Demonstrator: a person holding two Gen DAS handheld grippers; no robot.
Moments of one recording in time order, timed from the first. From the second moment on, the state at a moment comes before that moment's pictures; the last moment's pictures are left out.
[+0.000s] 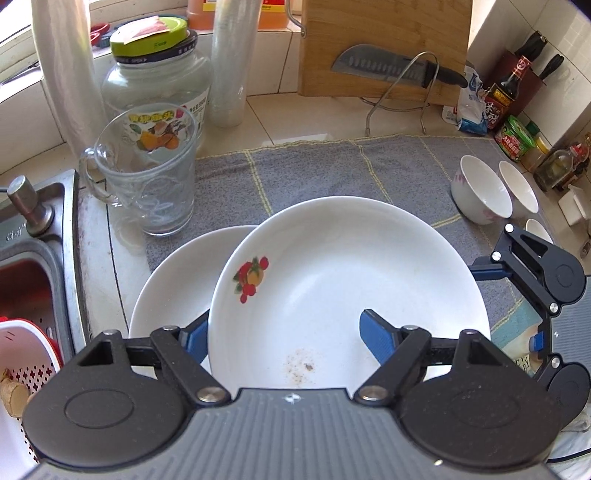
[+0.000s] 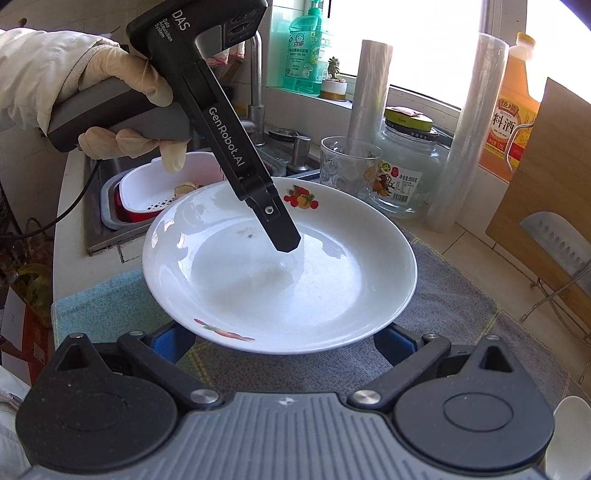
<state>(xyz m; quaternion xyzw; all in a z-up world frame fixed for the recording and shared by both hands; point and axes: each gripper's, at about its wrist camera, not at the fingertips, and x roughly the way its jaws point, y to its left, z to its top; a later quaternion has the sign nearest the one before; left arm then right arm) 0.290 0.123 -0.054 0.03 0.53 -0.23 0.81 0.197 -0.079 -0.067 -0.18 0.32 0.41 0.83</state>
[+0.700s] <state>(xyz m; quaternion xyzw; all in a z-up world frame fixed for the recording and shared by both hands) 0.284 0.146 -0.074 0.00 0.56 -0.20 0.81 0.205 -0.065 -0.076 -0.19 0.33 0.44 0.81</state>
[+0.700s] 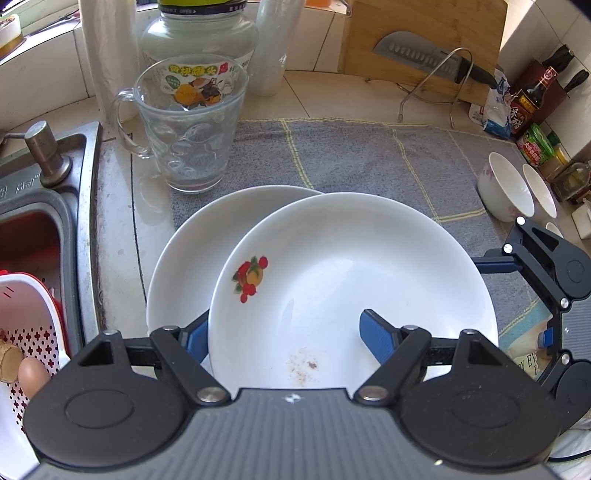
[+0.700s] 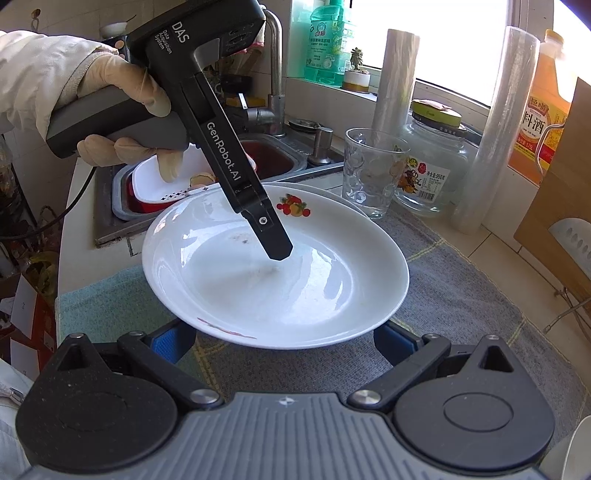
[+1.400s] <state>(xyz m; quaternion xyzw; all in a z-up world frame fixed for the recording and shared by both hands) 0.268 0.167 -0.072 -0.02 0.56 -0.17 0.81 0.212 -0.056 -0.084 -0.18 0.33 0.46 0.80</state>
